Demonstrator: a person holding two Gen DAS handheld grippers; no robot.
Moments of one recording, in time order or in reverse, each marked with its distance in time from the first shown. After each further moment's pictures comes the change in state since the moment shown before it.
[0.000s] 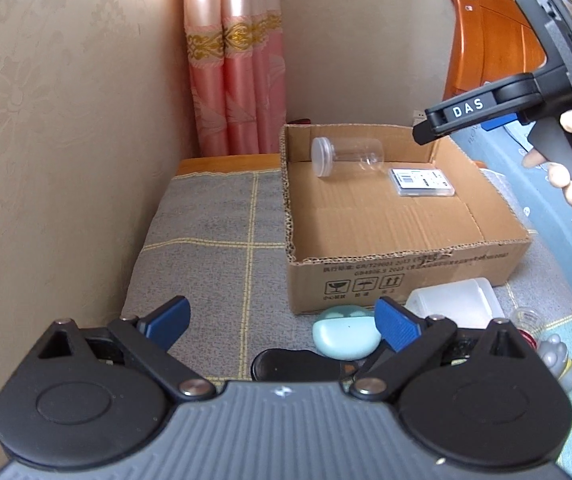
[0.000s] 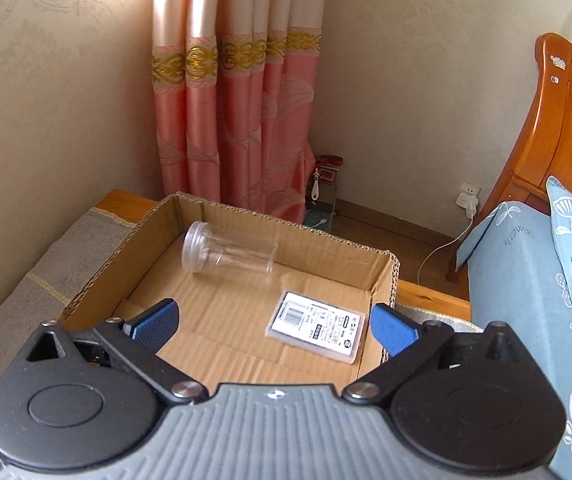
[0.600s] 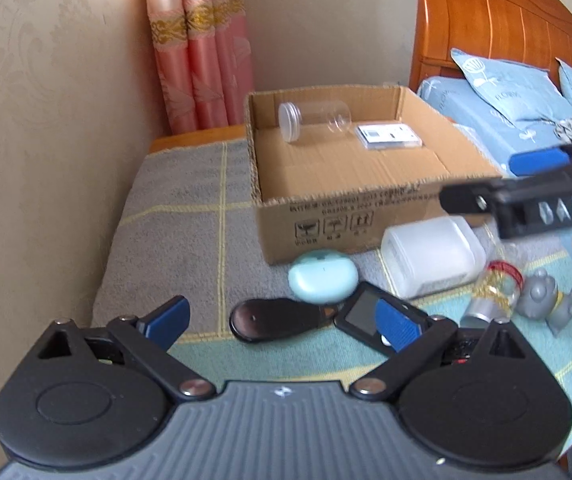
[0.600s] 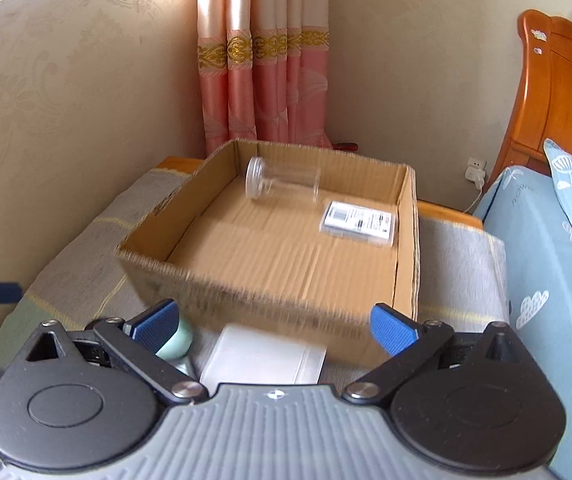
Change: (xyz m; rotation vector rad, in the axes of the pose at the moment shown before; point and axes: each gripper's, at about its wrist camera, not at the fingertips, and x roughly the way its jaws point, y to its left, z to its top) left arm -0.004 -0.011 -0.037 0.093 0.051 -0.058; right arm -0.076 0.044 -0.119 0.075 -0.051 0.049
